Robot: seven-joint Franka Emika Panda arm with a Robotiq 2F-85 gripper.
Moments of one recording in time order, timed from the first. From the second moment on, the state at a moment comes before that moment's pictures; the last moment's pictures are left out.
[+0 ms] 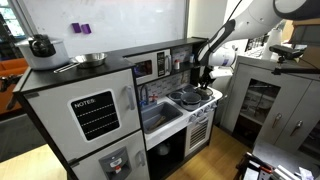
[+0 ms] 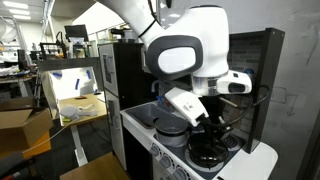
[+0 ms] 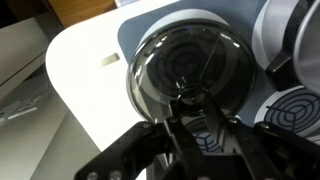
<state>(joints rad) -0.45 0.49 -0.17 -1.94 0.30 2.64 -0.34</state>
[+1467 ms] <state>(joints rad) -0.47 0.48 -0.13 -2.01 0.30 2.71 -0.33</state>
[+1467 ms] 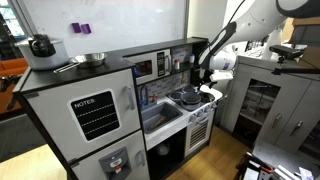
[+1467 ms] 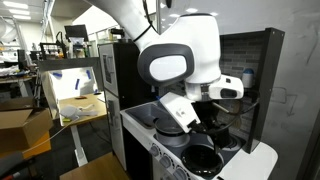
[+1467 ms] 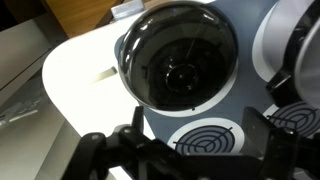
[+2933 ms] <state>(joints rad) -0.30 0.10 -0.15 -2.27 0.12 2.40 -0.21</state>
